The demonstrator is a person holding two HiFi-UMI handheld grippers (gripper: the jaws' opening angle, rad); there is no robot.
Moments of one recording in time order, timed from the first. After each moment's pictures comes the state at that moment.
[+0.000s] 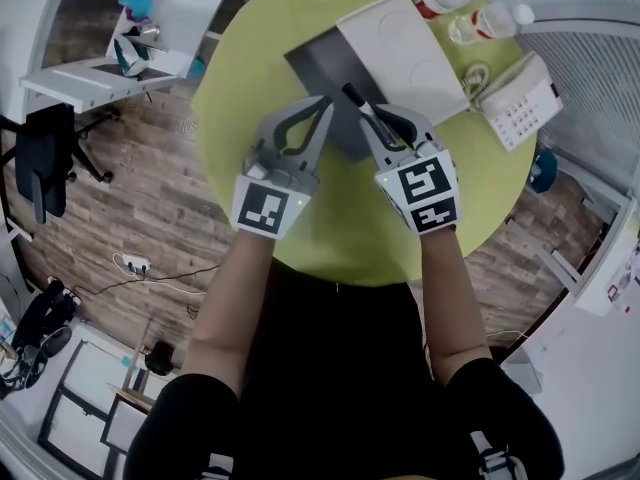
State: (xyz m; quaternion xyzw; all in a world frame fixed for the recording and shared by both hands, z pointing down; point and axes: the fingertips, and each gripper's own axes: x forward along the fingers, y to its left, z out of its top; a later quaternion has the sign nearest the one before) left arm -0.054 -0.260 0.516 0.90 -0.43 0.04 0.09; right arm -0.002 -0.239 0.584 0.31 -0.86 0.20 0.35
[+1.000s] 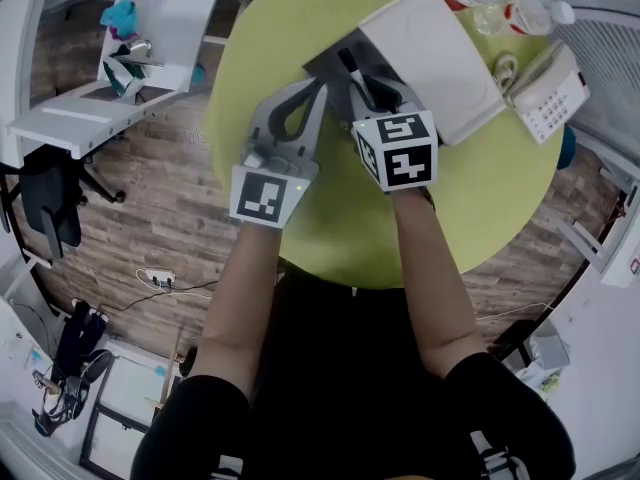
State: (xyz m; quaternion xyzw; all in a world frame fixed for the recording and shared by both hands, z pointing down) left arm -0.106 -0.311 0.573 0.90 -0.42 0.04 0.13; right arm -0.052 -0.304 0.675 0.44 -0.77 0.32 0.34
